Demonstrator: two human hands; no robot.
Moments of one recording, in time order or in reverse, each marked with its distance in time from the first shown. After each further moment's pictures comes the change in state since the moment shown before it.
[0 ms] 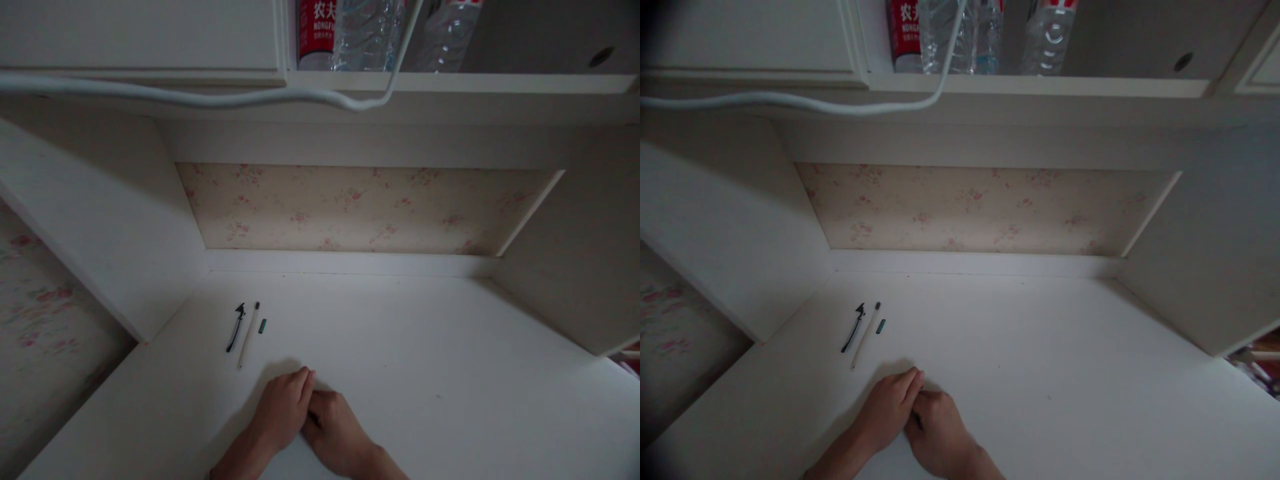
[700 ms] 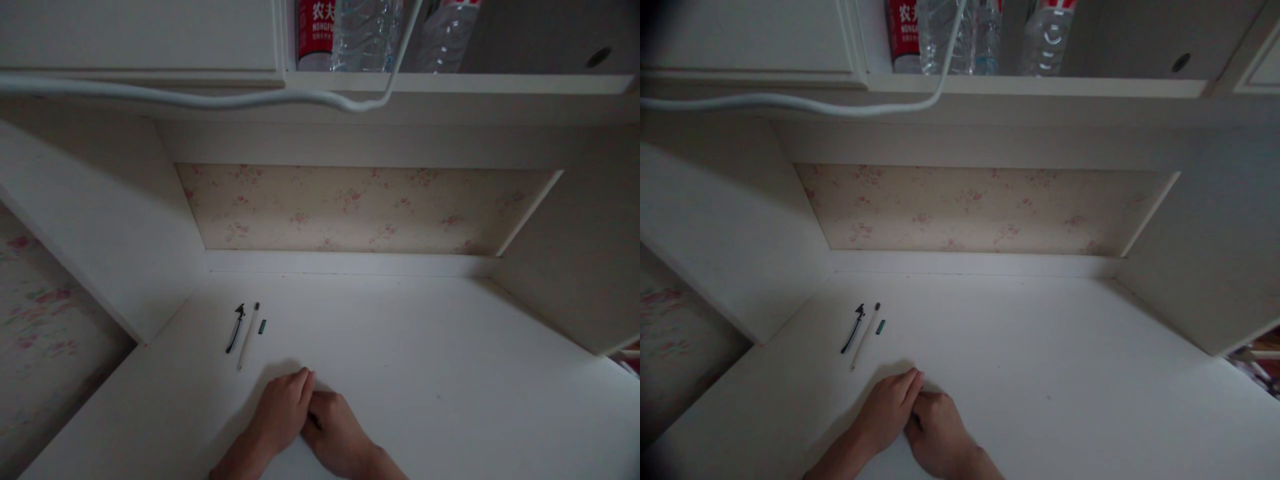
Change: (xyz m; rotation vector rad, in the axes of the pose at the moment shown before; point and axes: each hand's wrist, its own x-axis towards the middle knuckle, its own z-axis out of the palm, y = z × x) left_hand 0.000 -0.001 0.000 0.016 0.004 0.027; right_hand 0.001 0.004 0.002 -0.021 0.019 -0.014
